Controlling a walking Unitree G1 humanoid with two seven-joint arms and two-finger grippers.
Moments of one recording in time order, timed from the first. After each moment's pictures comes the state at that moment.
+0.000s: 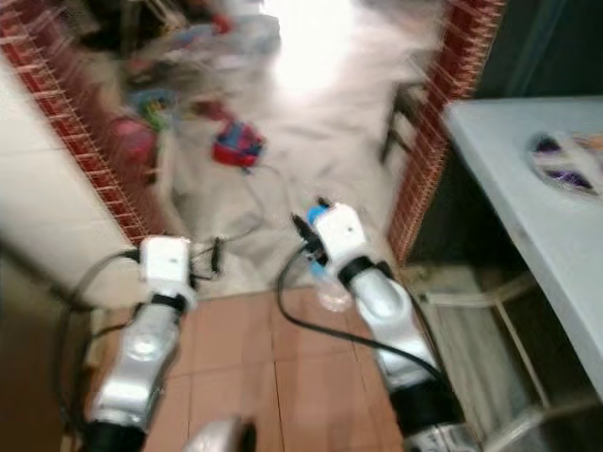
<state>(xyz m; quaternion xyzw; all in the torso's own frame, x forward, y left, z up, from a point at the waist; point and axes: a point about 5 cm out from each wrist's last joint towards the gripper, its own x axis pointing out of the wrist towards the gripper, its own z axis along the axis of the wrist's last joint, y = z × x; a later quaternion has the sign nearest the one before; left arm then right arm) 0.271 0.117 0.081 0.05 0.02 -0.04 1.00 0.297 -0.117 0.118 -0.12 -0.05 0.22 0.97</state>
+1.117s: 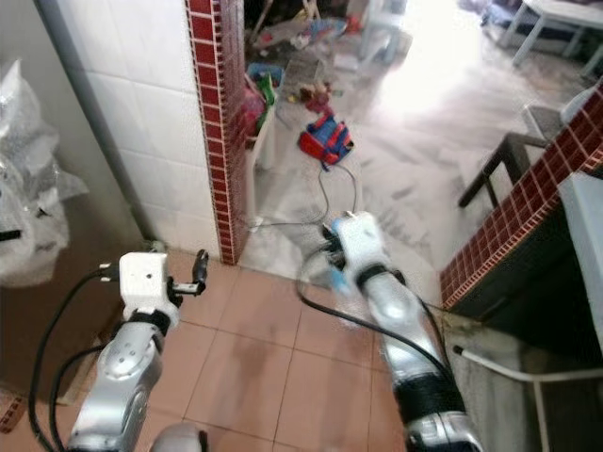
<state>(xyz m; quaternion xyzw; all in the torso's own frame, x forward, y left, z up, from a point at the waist) 0.244 0.137 0.072 0.00 0.05 -0.02 1.00 0.309 -0.138 0.094 -0.14 0.01 0.17 0.98</state>
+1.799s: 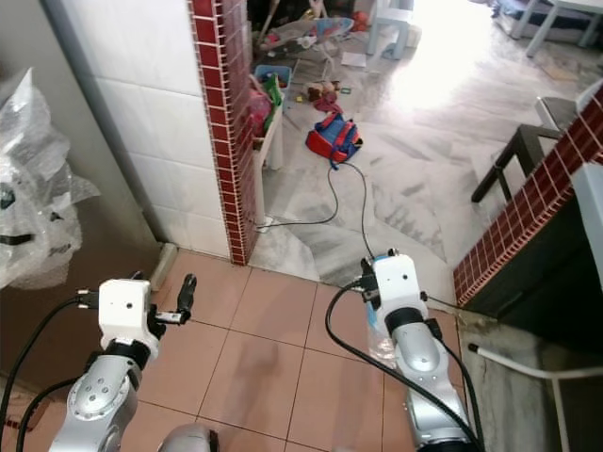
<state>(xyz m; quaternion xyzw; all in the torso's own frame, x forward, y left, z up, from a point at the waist) 0.212 0.153 0.070 0.03 0.07 -0.04 1.00 0.255 -0.181 0.064 -0.13 0.06 0.04 0.99</state>
